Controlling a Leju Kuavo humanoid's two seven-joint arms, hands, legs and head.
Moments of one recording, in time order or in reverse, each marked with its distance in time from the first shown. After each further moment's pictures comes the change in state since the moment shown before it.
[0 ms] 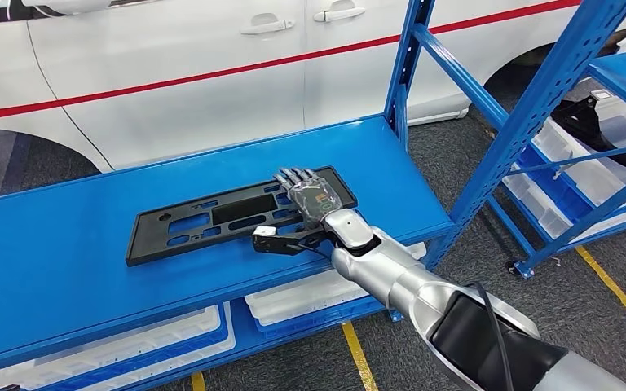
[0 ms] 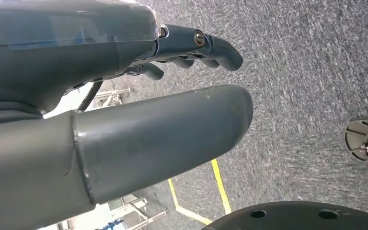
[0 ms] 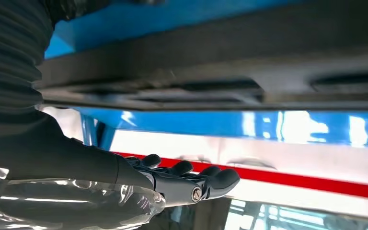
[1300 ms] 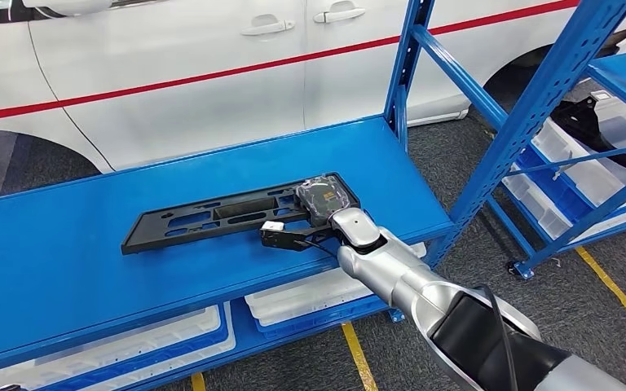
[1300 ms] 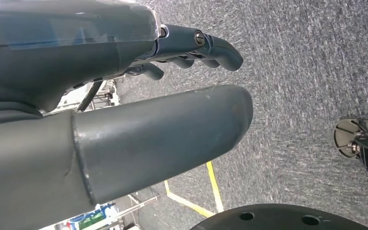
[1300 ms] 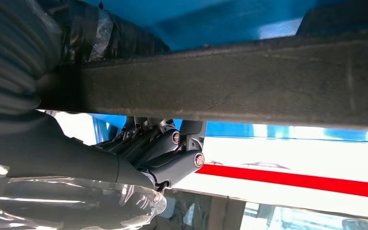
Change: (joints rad) left arm 0.000 0.009 0.003 0.000 0.076 -0.003 -0.021; right arm 0.012 -0.001 -0.070 0.022 -0.001 0.027 -0.015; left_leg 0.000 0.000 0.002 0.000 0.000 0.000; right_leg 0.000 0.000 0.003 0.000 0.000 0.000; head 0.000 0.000
